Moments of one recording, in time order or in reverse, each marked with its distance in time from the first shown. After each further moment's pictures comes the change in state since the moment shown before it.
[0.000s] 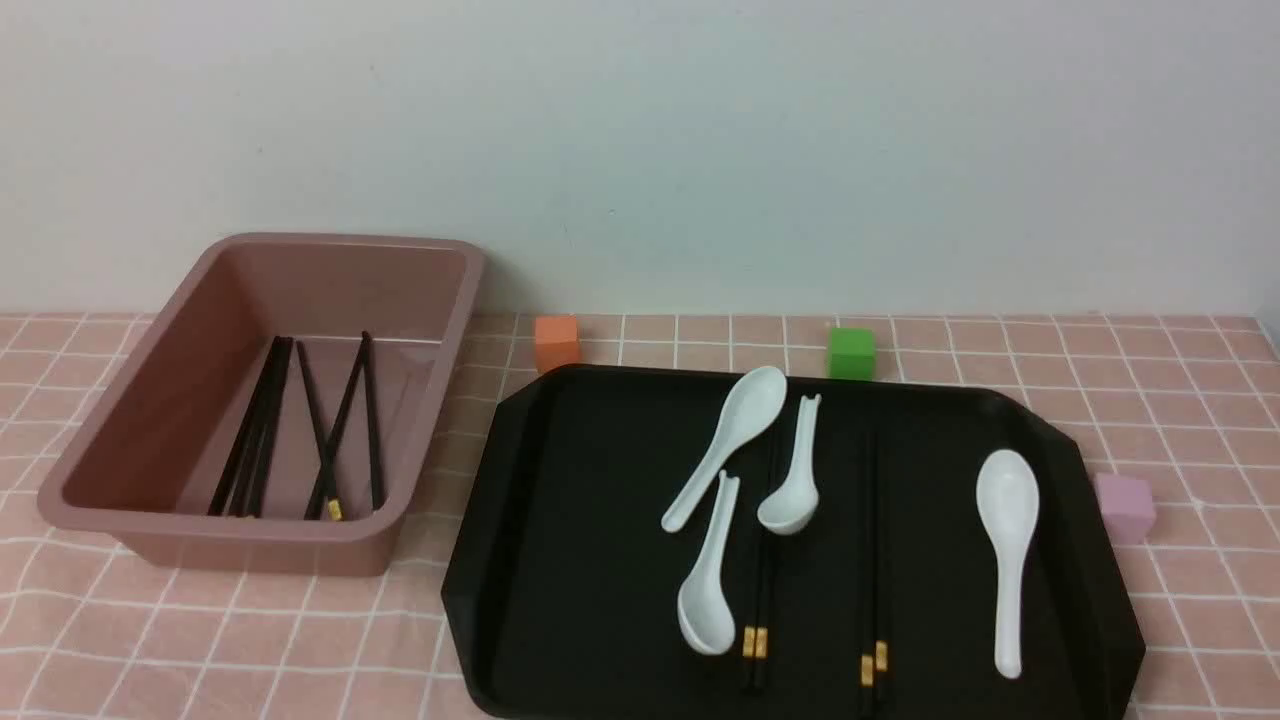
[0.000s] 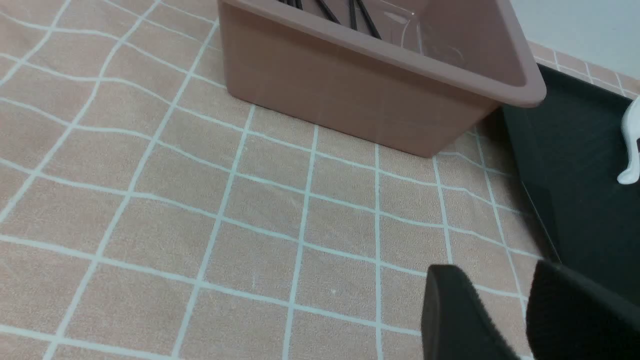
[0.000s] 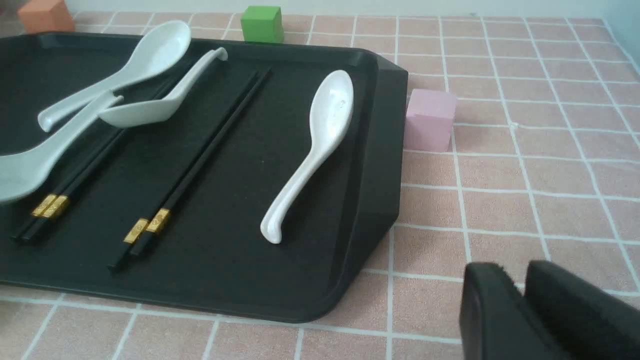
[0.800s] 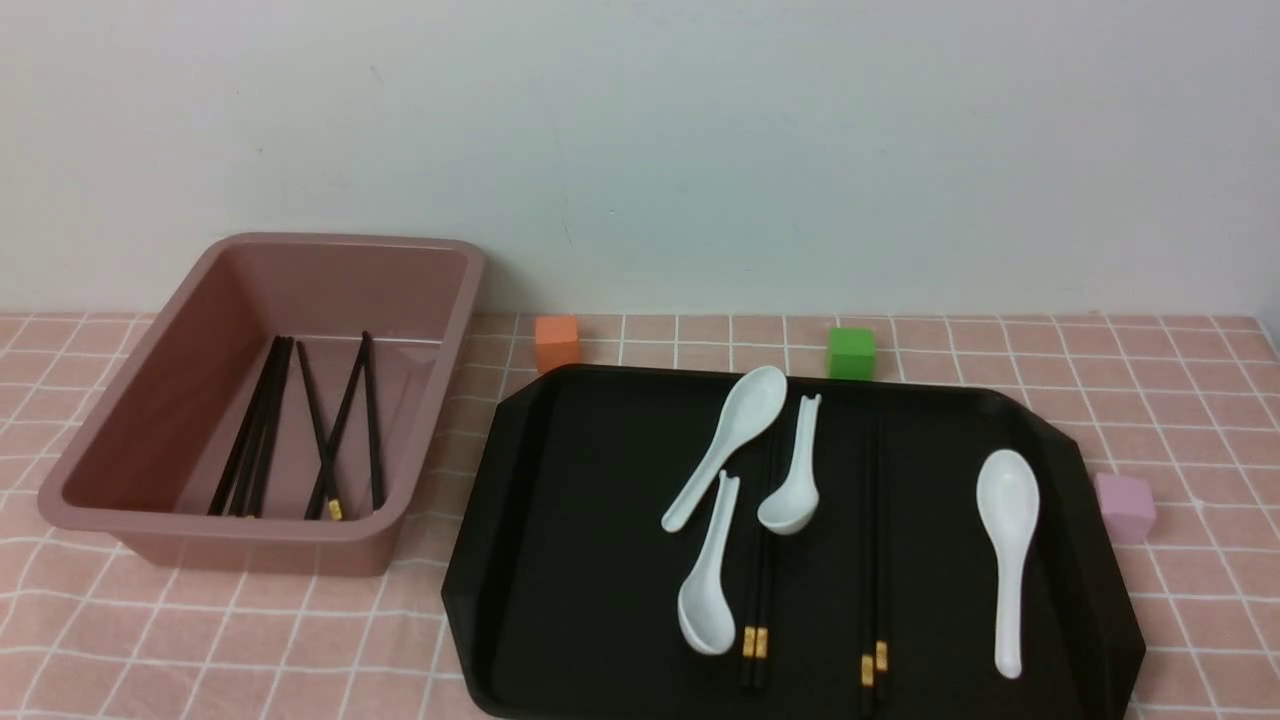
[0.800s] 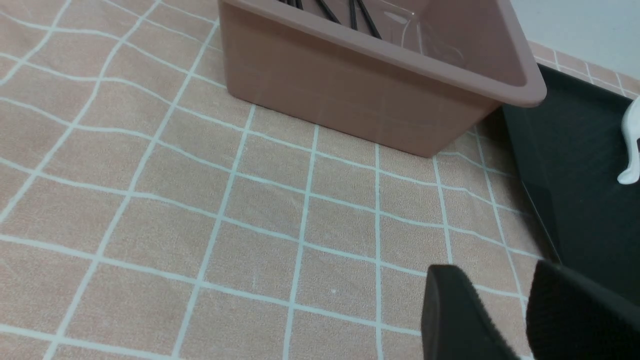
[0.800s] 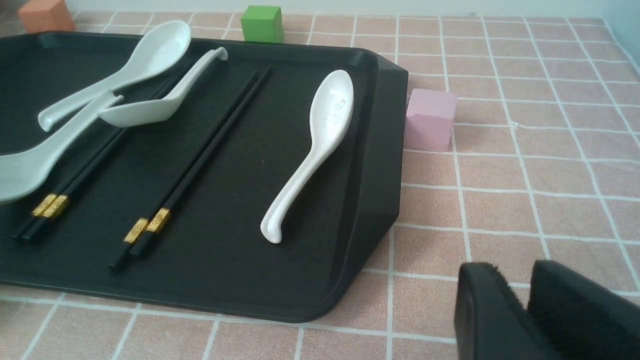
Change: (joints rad) right arm 0.000 0.000 -0.001 0.000 0.001 0.000; left arm 0.000 0.000 0.000 0.000 0.000 0.000
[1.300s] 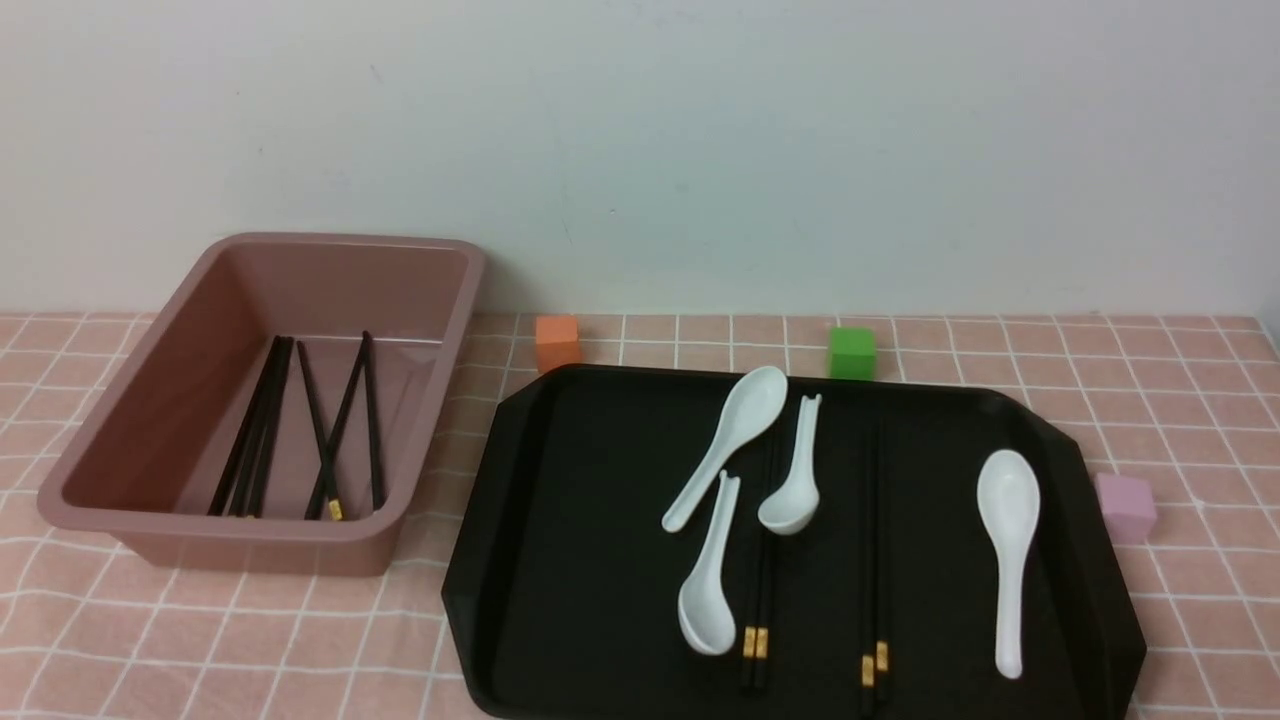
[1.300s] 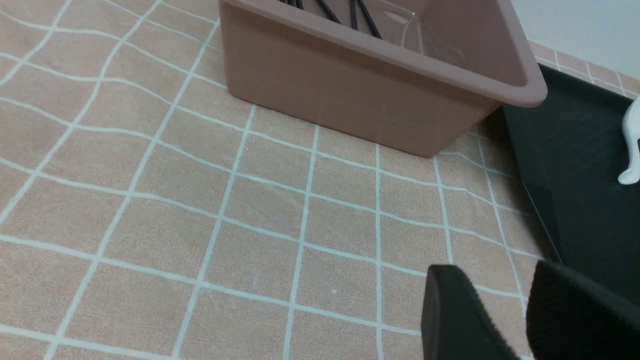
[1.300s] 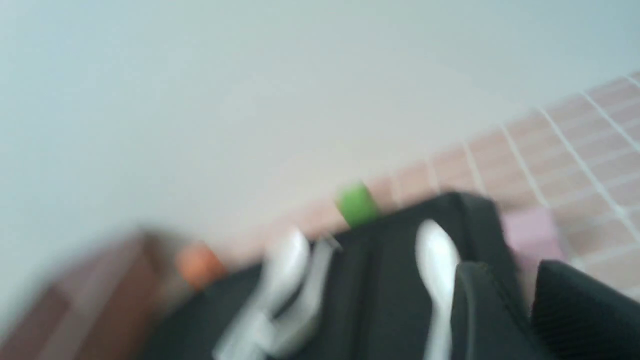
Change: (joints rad) right arm 0.000 0.000 0.011 0.299 -0.345 0.242; left arm 0.000 0.000 0.000 0.000 0.000 0.000
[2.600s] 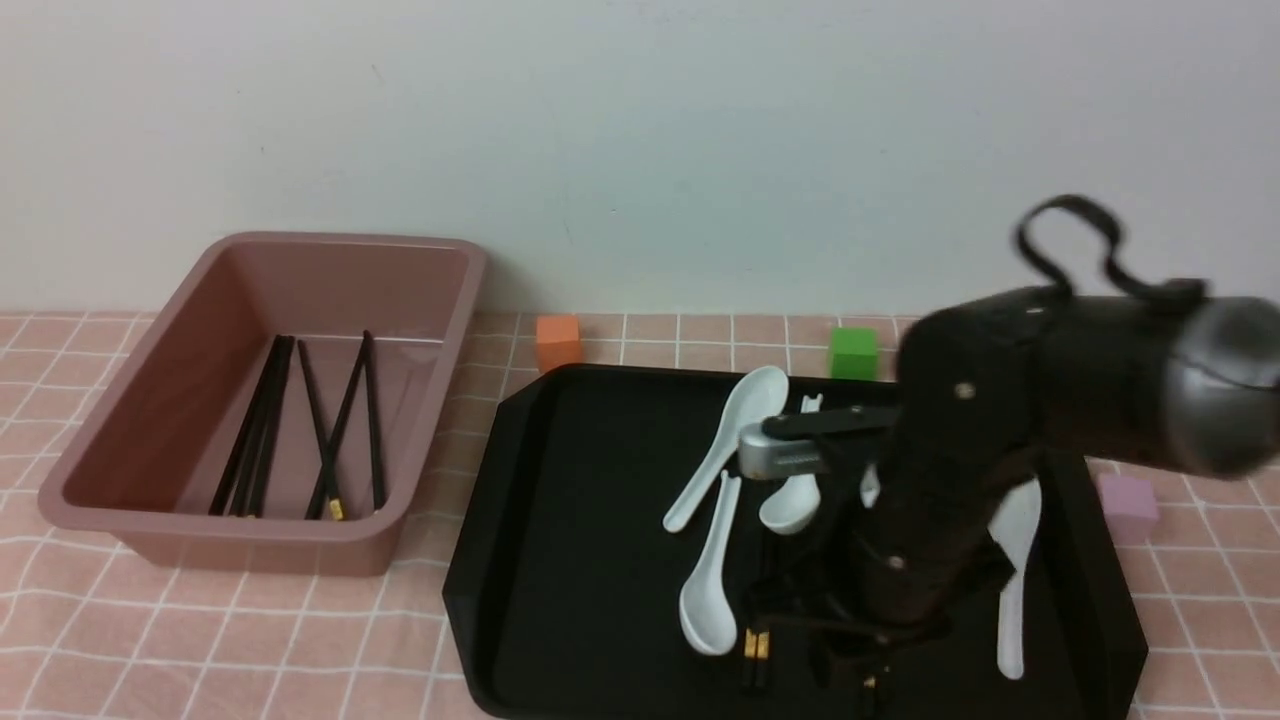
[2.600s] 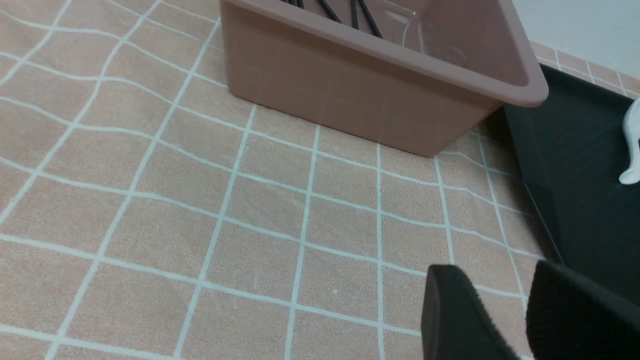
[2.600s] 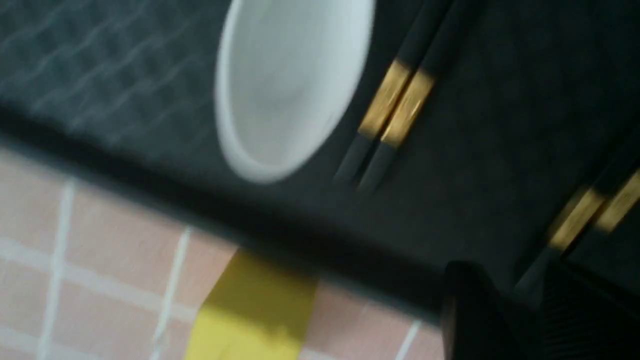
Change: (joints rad) right arm 0.488 1.839 -1.238 -0.137 0.848 -0.020; left arm 0.000 0.000 0.000 0.000 0.001 0.000
